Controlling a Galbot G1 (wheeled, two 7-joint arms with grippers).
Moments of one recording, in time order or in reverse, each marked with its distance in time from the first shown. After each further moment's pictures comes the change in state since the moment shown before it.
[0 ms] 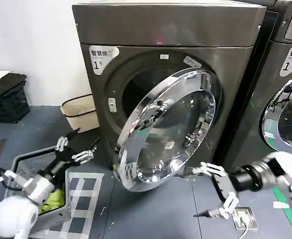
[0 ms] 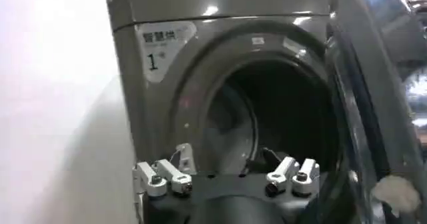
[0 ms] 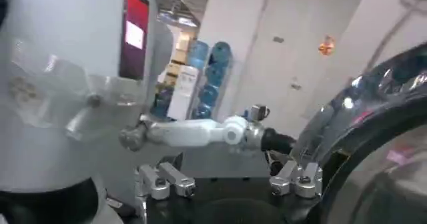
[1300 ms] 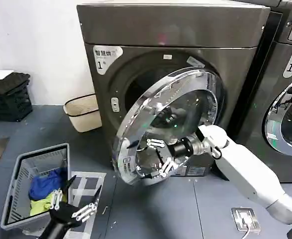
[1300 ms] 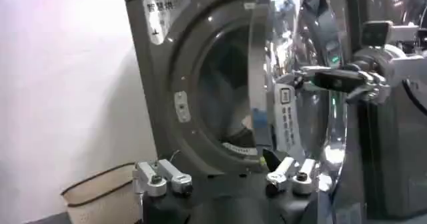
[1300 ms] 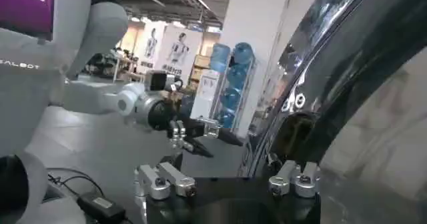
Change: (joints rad) left arm 0.650 -0.320 -0.132 -0.448 0.271 -0.003 -0.065; right arm 0.935 0.340 -0.924 -0.516 -0.146 -0.015 0.000
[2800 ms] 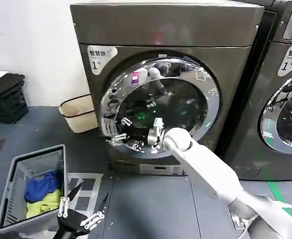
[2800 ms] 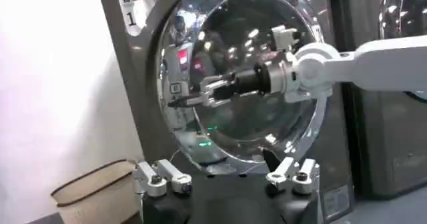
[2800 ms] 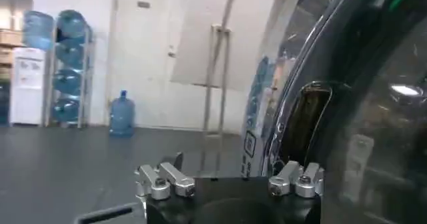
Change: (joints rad) left arm 0.081 -0.063 0.082 -0.010 0.179 -0.048 -0.002; right arm 0.055 0.234 -0.098 -0.049 -0.117 -0.126 0.655
